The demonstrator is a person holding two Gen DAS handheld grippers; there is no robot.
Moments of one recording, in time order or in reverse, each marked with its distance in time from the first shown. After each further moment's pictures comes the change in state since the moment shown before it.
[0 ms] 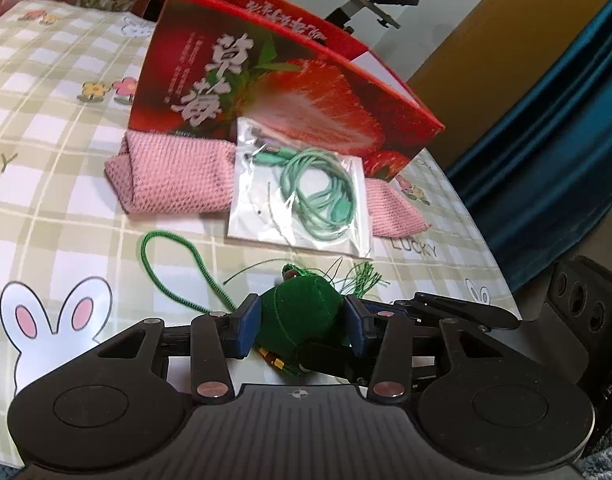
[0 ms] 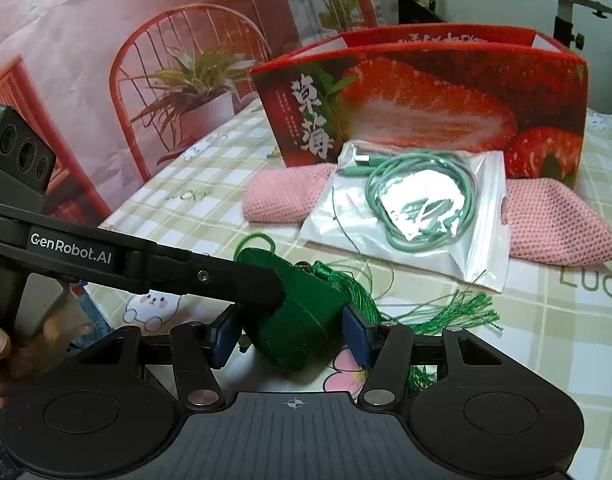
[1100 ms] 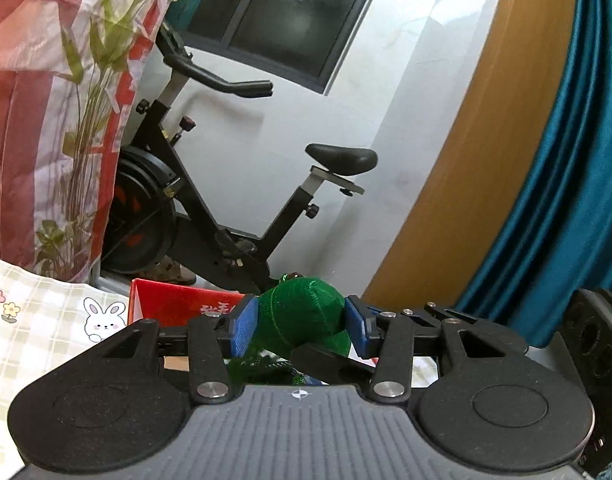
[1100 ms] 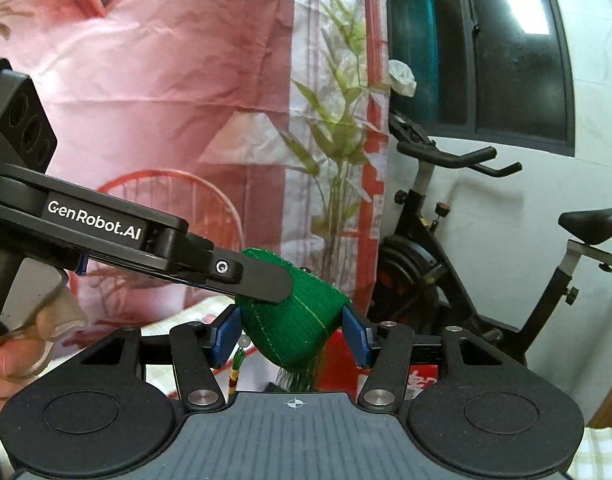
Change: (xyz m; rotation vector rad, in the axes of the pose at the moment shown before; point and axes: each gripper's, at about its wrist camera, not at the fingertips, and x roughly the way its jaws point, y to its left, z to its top) left arm -0.039 -0.054 0.217 0.194 -0.409 0.004; right arm -0.007 -0.011 0.243 -0.351 -0.414 -0.140
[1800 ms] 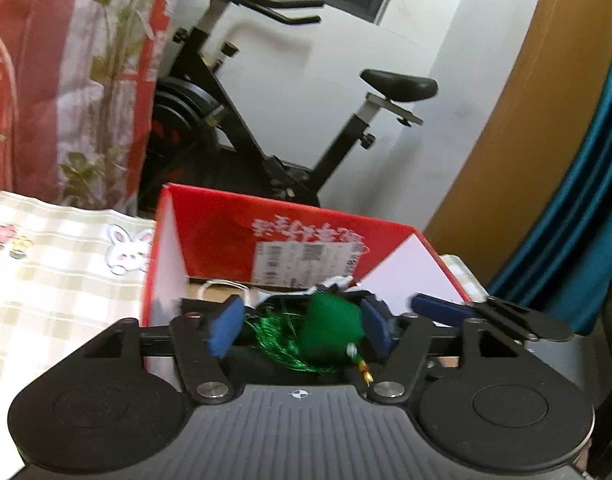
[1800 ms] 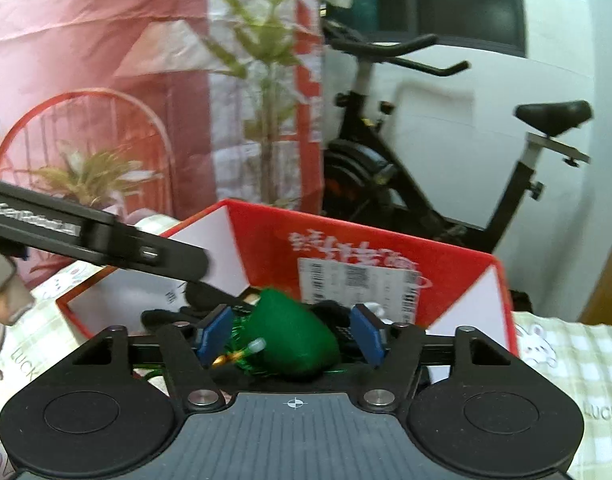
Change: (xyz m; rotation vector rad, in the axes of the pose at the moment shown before) left arm 0.047 0.045 -0.037 -0.019 0.178 0.136; right arm 0.042 -0.033 -0.092 0.145 0.202 -0.152
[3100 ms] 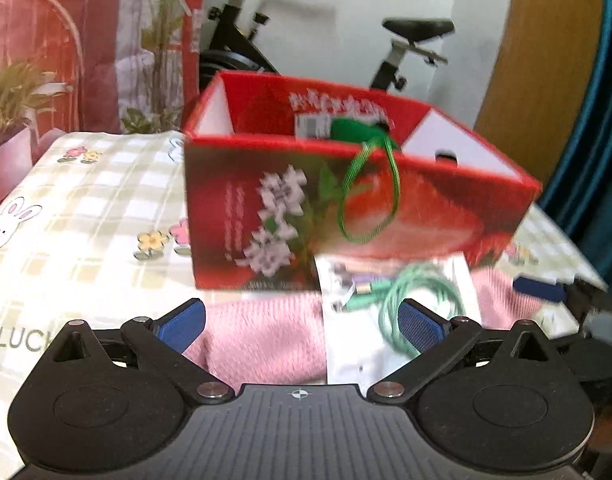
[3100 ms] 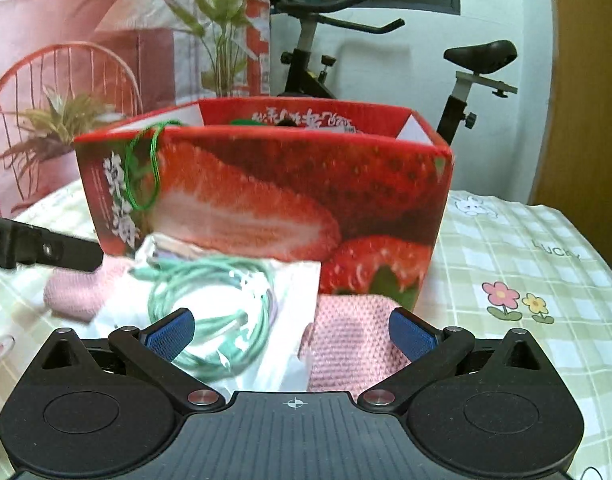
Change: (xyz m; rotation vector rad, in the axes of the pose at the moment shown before) left arm -0.041 -0.027 -0.133 0.099 0.086 0.192; right arm -0.071 0.022 -0.147 0.062 0.070 -0.147
